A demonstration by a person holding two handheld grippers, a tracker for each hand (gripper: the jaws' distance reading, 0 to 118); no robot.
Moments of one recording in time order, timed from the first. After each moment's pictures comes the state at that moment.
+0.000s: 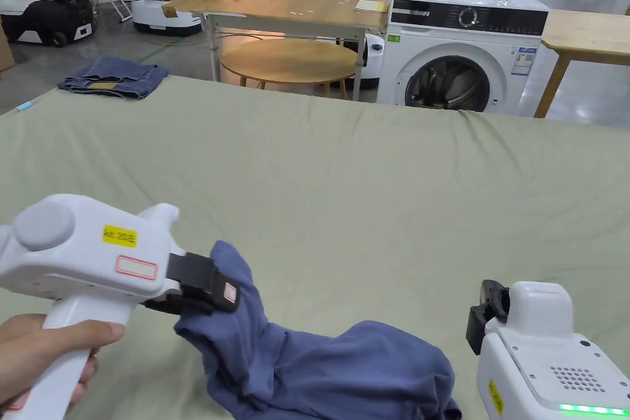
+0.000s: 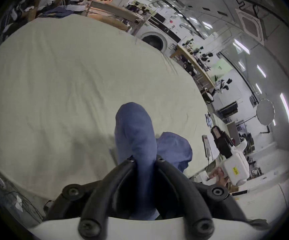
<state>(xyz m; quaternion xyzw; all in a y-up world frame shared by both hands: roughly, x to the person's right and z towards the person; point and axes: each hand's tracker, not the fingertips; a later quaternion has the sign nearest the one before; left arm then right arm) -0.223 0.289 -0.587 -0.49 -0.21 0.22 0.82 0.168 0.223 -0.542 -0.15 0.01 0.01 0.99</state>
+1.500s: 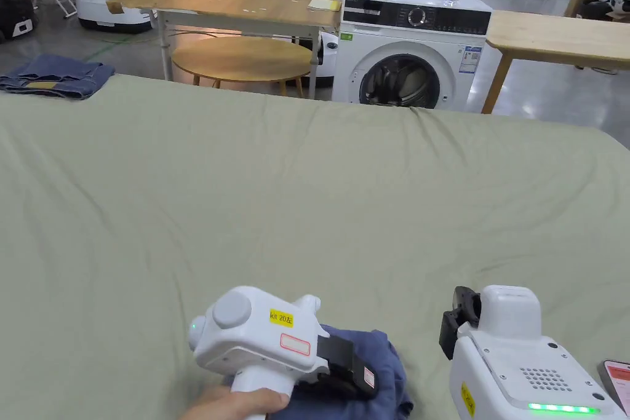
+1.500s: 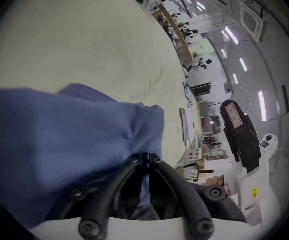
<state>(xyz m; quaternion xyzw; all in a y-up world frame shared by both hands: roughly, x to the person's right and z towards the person) -0.045 0.136 -0.635 -0.56 -0.37 0.33 0.66 0.194 0.222 -0.529 -0.17 -0.02 0.00 0.99</state>
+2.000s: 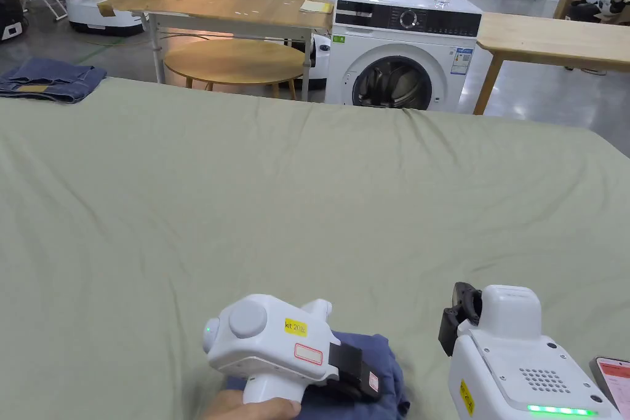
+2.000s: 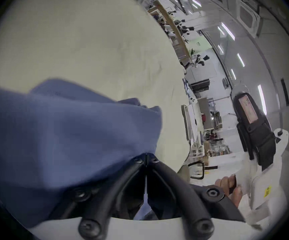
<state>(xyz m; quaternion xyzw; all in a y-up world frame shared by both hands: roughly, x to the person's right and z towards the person) -0.032 0.149 -0.634 -0.54 -0.38 0.25 0.70 0.196 0.221 -0.527 -0.14 -0.02 0.00 0.99</state>
